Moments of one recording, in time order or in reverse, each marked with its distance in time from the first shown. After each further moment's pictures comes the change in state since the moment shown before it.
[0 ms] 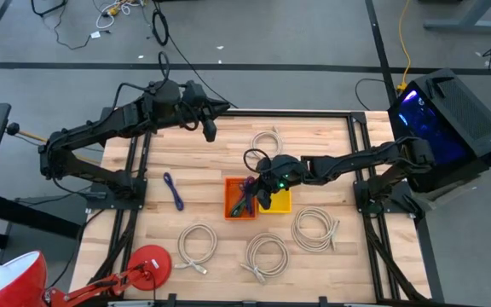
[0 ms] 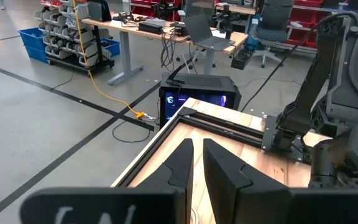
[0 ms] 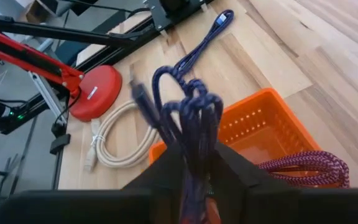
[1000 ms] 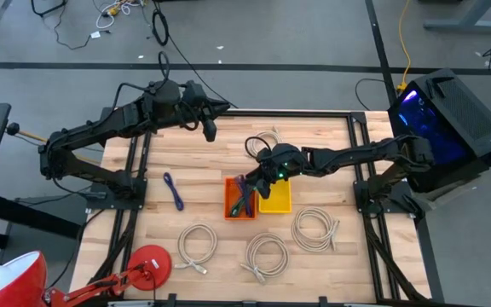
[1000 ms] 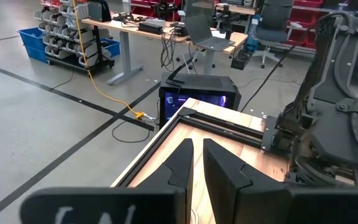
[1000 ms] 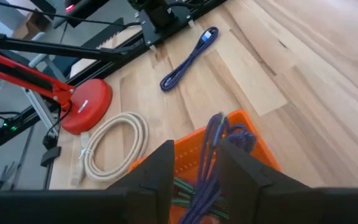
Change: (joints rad) left arm 0.000 0.000 0.000 0.001 0.000 -0.001; right arm -0.093 -0.001 0.000 0.019 -0.060 -0.047
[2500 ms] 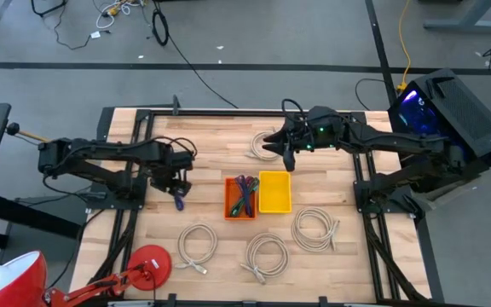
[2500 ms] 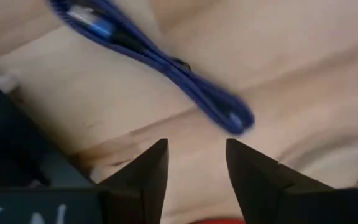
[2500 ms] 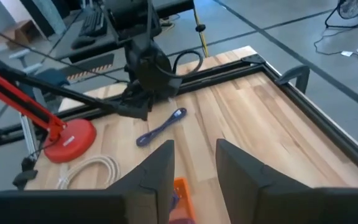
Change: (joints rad) left arm -0.124 -0.013 -0.629 -0.753 0.318 -0.909; right arm -0.157 -0.315 0.127 -0.287 -0.015 -0.324
